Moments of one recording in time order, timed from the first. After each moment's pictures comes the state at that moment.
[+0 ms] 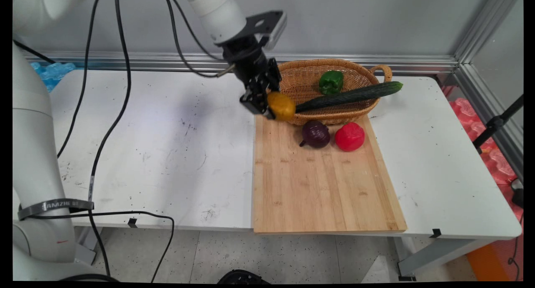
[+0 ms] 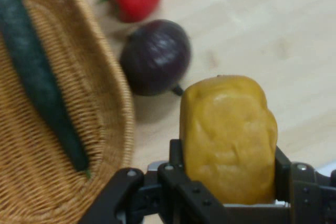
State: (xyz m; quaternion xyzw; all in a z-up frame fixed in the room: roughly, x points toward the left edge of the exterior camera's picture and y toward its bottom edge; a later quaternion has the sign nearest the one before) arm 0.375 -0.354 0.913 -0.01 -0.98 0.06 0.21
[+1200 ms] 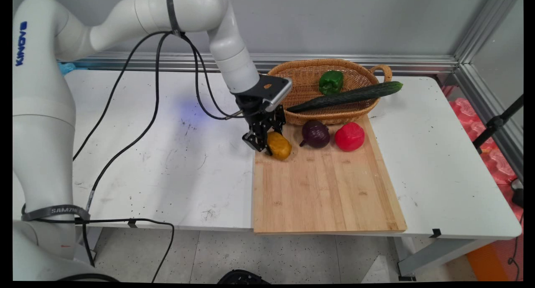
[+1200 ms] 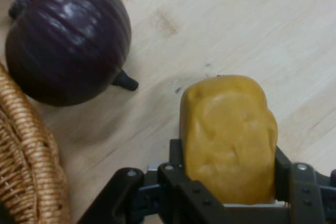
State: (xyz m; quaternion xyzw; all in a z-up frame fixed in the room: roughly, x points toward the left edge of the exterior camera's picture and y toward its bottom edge) arm 0.353 -0.368 0.797 -0.12 -0.97 0.03 0.18
